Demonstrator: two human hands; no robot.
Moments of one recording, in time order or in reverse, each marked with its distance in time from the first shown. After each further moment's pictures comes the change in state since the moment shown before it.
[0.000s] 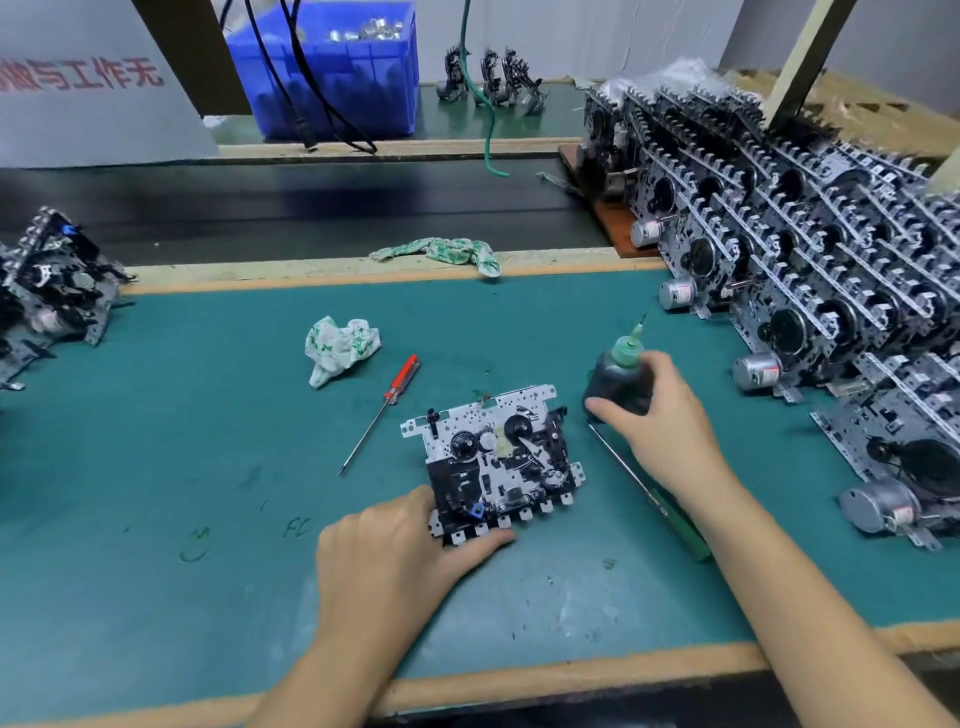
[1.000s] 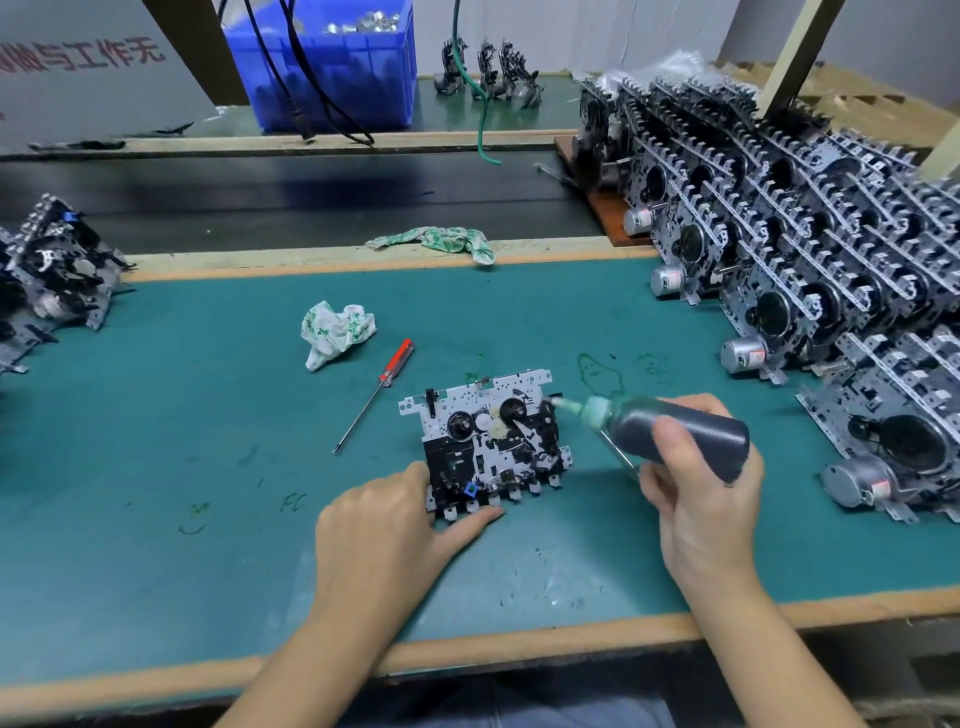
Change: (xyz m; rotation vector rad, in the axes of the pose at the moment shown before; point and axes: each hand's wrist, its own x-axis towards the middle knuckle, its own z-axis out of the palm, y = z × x) left_hand -0.006 0.002 -0.001 -0.007 0.007 0.040; right_hand -0.074 0.000 -0.004 0.796 0.191 -0.209
